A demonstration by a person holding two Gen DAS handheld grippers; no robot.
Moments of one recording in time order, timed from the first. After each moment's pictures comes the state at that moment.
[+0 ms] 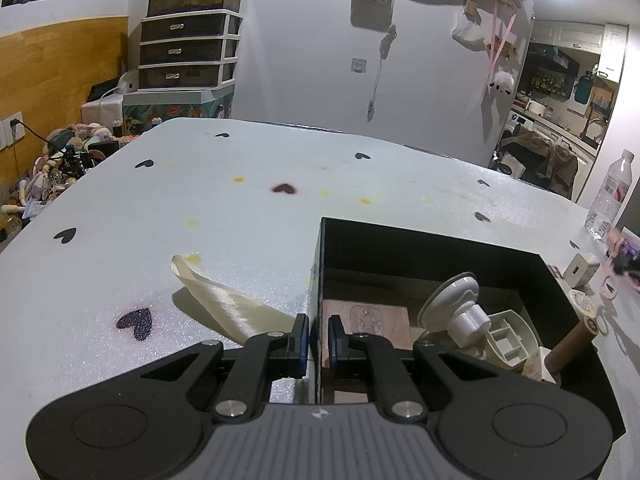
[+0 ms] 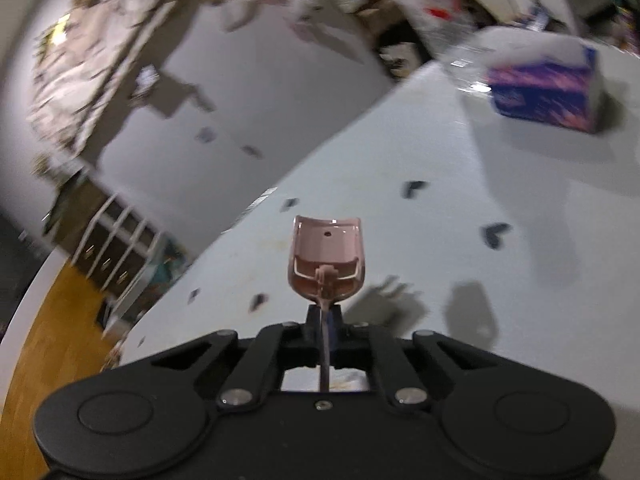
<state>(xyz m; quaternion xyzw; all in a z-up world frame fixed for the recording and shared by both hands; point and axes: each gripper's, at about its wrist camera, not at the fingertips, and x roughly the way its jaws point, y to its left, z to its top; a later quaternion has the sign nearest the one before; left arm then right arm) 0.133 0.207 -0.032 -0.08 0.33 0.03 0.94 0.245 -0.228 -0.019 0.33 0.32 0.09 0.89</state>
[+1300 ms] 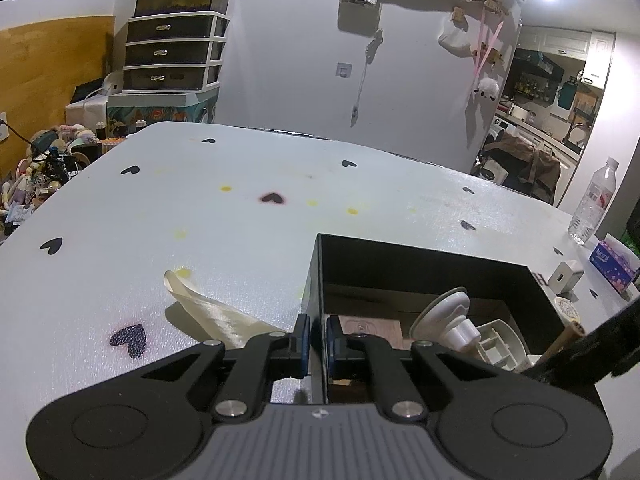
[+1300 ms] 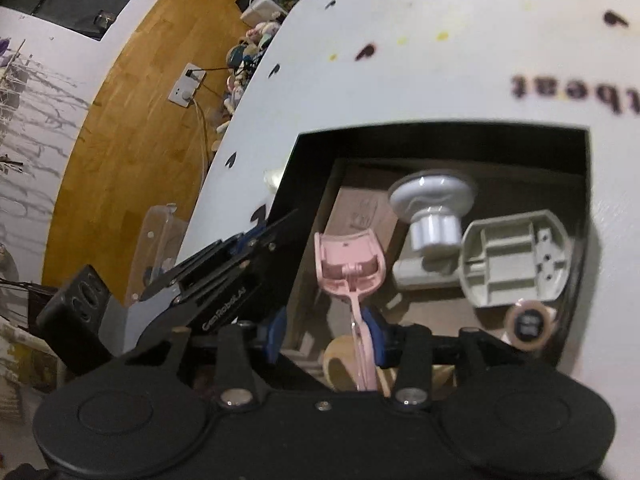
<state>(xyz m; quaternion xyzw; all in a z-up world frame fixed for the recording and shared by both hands) 0.136 0.219 -0.026 -0.09 0.33 -0.01 0.94 0.236 0.017 -0.026 0.14 0.57 0.39 0.71</state>
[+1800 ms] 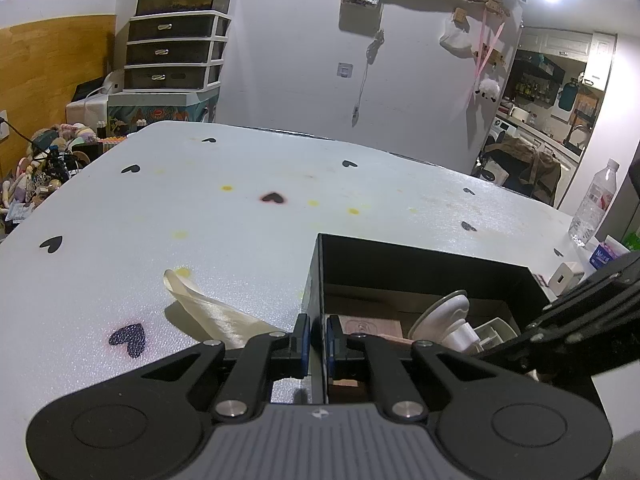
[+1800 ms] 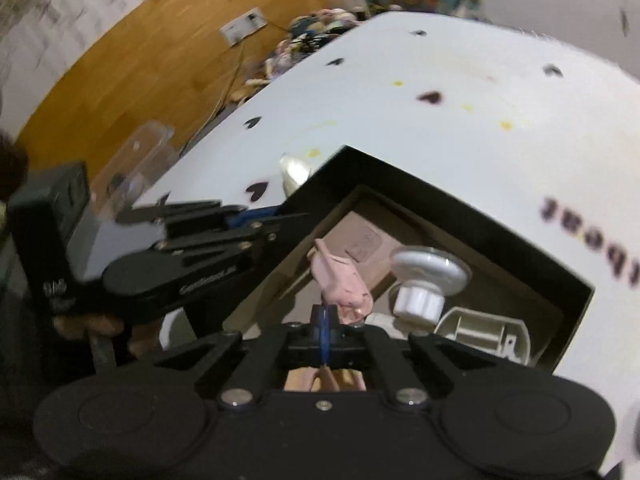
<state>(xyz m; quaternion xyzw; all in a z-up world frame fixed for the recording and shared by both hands) 0.135 0.219 -0.026 -0.09 0.33 -0.01 0.94 0.227 0.048 0.003 -0.09 0.47 0.46 0.75</state>
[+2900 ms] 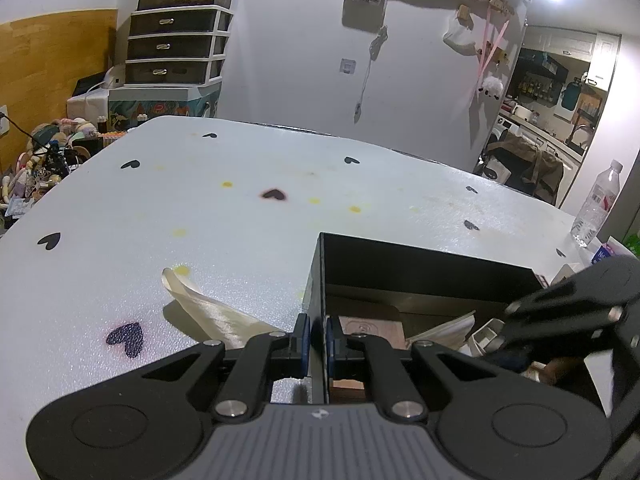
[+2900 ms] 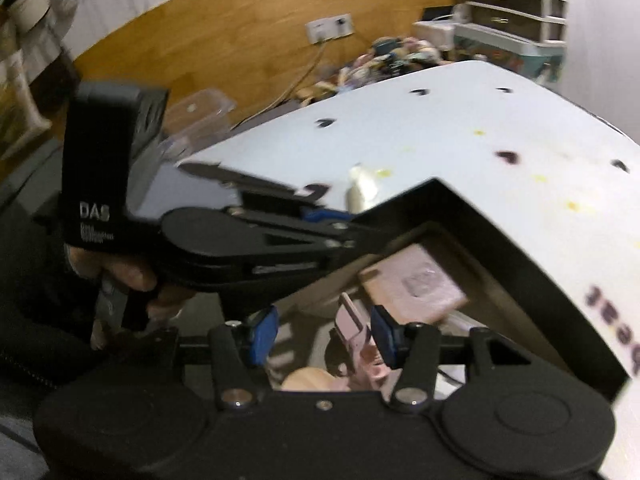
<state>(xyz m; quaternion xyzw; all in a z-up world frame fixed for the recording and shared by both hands) 0.141 0.219 -0.029 -0.09 0.33 0.00 0.94 0.202 0.059 0.003 -0.14 0.39 0.54 0.73</state>
